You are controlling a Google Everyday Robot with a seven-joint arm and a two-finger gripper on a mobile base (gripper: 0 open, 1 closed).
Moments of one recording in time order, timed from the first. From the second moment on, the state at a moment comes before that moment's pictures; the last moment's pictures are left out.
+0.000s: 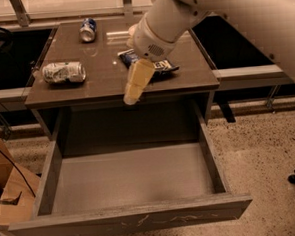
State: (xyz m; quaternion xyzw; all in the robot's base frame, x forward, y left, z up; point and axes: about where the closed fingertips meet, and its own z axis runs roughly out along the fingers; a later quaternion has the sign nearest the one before) arm 0.601 0.023 0.923 -0.67 0.67 0.11 0.29
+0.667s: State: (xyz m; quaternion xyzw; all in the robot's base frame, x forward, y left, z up) arm 0.650 0.098 0.901 -0.68 0.64 0.17 0.32
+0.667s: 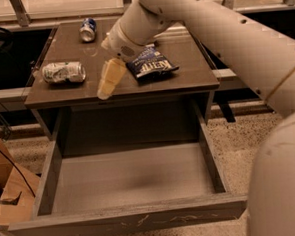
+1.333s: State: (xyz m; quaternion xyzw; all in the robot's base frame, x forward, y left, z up) arm 0.694 0.162 0.884 -0.66 0.62 0.22 0.35
